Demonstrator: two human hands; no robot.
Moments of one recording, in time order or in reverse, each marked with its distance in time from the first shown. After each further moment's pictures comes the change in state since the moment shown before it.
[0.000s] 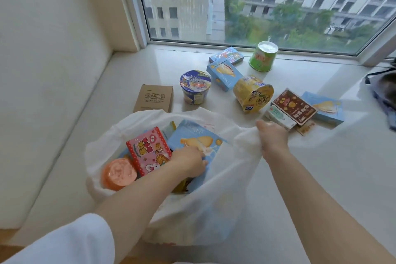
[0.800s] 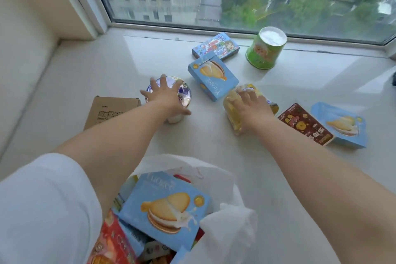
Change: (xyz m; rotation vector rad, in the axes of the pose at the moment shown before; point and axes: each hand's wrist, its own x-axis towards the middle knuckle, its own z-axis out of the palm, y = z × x) left_hand 0.275 -0.057 -0.137 -0.069 0.137 -0.338; right_hand 0.241 -0.068 0.089 -1.777 -0.387 -0.765
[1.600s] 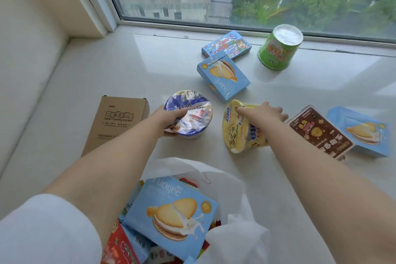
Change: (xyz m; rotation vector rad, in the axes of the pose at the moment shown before) left_hand 0.000 -0.033 0.046 -1.288 -0.341 -0.380; right_hand 0.021 -0.008 -0.001 0.838 -0.167 0.689
